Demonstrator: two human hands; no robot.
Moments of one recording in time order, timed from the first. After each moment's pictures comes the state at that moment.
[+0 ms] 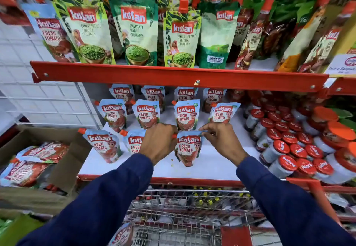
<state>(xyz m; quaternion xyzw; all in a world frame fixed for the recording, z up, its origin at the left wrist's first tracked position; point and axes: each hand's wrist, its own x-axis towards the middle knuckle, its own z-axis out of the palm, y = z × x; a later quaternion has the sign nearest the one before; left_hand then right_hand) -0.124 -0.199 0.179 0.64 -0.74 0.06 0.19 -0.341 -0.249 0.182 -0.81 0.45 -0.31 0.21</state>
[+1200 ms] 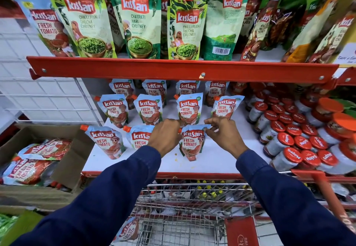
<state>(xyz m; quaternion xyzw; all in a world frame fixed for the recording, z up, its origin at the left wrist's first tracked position) -0.124 -0.215 0.169 0.66 -0.74 -0.03 0.16 -0.330 -0.261 0.160 -0.77 0.54 -0.27 0.22</state>
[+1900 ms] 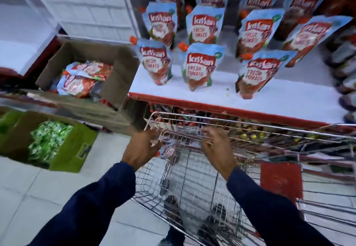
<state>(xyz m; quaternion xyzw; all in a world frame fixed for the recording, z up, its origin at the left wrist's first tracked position) 0.037 0.023 0.012 0.79 -0.55 -0.26 0.12 -0.208 -0.060 -0.017 -0.79 0.47 -0.24 0.32</state>
